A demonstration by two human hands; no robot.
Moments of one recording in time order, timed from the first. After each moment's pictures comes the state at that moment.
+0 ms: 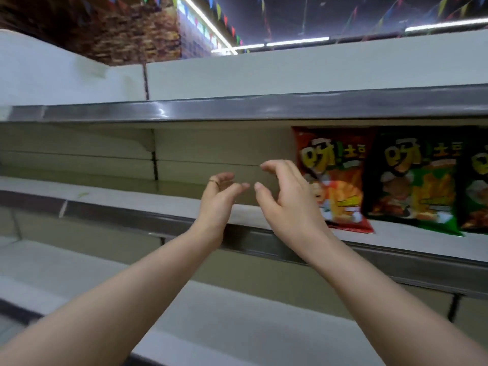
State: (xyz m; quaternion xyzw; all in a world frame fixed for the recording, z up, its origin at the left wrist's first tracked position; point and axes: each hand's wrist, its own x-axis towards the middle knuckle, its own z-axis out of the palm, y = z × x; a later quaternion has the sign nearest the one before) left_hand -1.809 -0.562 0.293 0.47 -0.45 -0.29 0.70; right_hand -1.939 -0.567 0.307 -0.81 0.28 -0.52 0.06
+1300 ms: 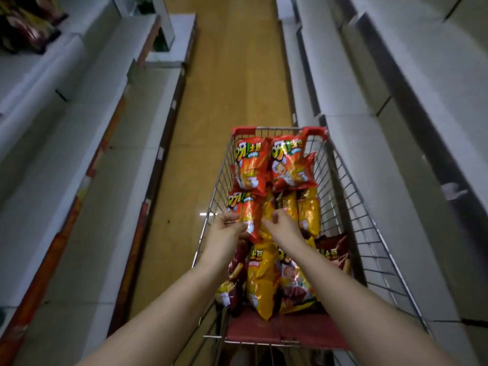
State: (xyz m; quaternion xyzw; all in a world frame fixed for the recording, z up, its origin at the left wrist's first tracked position) left_hand -1.353 -0.179 -0.096 0.67 0.31 -0.16 0.66; right_hand -1.304 -0.304 -0.163 -0.89 0.10 0.25 0.38
